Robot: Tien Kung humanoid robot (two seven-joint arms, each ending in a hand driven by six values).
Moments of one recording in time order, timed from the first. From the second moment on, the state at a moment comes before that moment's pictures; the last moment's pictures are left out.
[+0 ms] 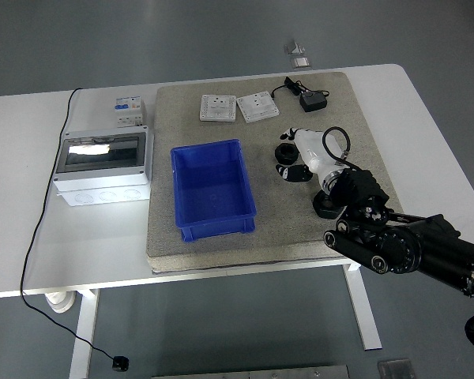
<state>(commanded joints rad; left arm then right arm) -0.22 0.10 -0.52 -0.30 0.48 0.12 0.42 0.87 -0.04 0.25 0.72 -1.56 -0.46 -0.24</state>
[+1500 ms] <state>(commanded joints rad) -0.22 0.10 -0.52 -0.30 0.48 0.13 0.41 0.90 -0.06 0.20 0.71 -1.57 -0.46 -0.24</state>
